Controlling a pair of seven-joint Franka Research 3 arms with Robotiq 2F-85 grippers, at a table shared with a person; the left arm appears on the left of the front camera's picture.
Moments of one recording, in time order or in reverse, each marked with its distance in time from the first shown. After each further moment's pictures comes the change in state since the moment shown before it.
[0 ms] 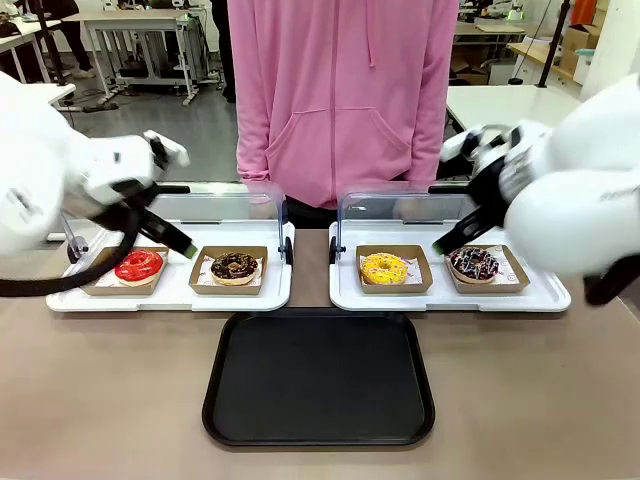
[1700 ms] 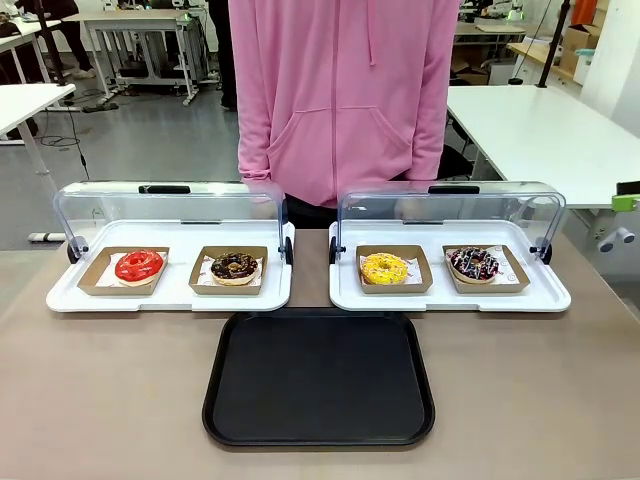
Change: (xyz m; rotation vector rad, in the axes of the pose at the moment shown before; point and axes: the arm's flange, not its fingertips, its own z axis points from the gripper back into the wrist) left arm -0.158 0.210 0.135 -0.481 -0.504 -0.132; right arm -0.155 -0.246 0.071 0.412 -0.502 -0.059
